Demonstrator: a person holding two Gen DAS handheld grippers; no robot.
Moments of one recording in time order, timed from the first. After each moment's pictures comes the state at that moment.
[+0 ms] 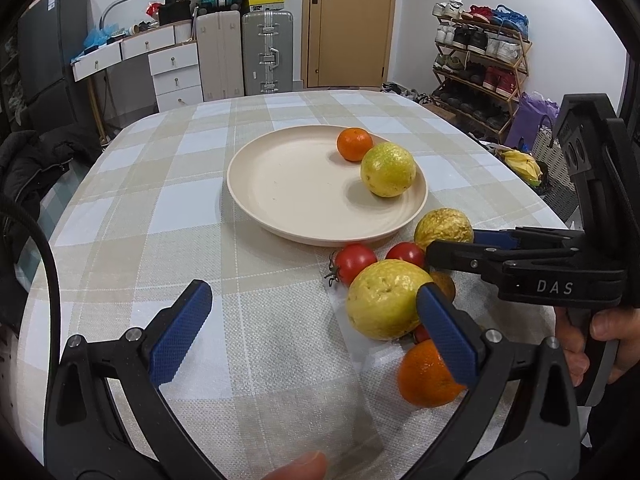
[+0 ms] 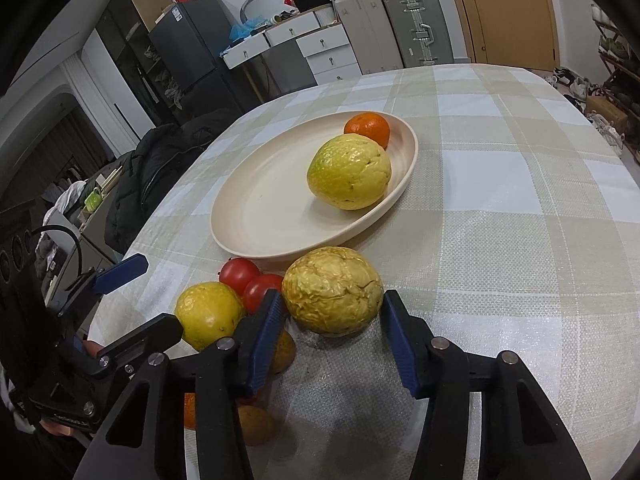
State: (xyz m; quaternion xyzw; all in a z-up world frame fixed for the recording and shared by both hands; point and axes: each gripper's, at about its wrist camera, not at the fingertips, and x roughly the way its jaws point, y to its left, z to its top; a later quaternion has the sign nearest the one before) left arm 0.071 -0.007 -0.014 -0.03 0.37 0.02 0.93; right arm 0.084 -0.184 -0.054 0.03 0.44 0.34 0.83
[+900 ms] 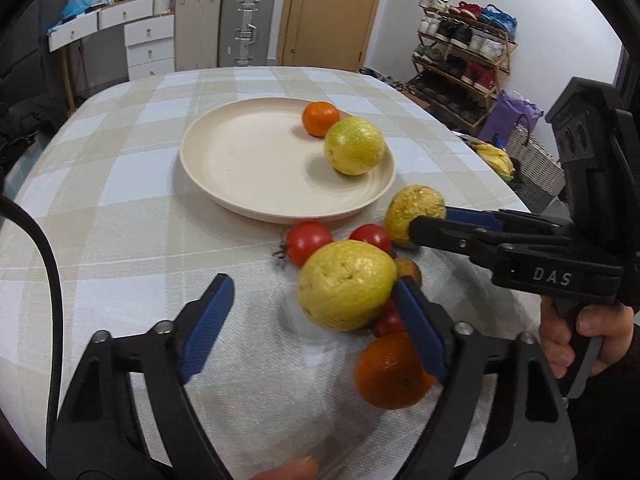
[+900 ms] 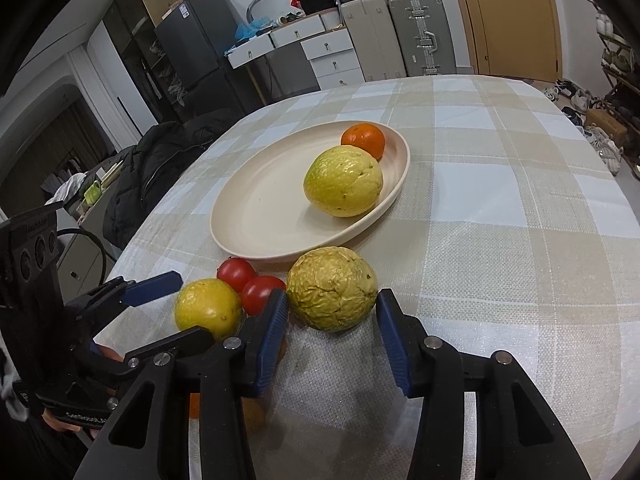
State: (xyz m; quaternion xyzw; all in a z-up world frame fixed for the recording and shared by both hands) left arm 0.084 -0.015 -0.032 -0.08 0.40 -0.04 0.91; right arm 0.082 -0.192 -0.047 0.01 0.43 0.34 0.83
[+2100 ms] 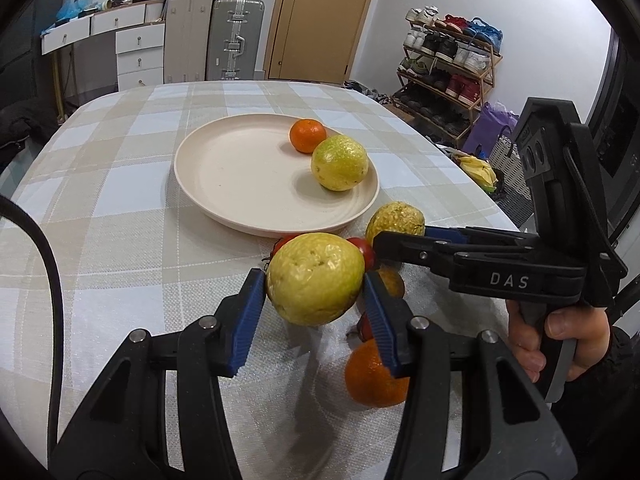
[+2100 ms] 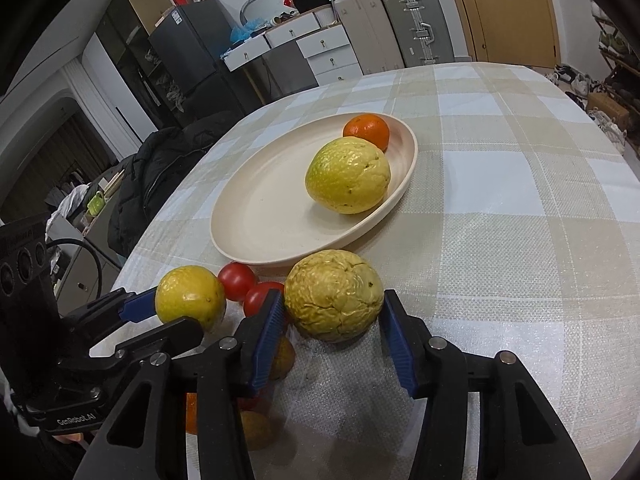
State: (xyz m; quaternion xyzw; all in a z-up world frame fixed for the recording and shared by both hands) left arm 0.075 -0.007 -0.022 -0.10 0.37 -0.06 0.92; right arm 0.086 -0.185 -0.054 0.04 0.44 0.34 0.83
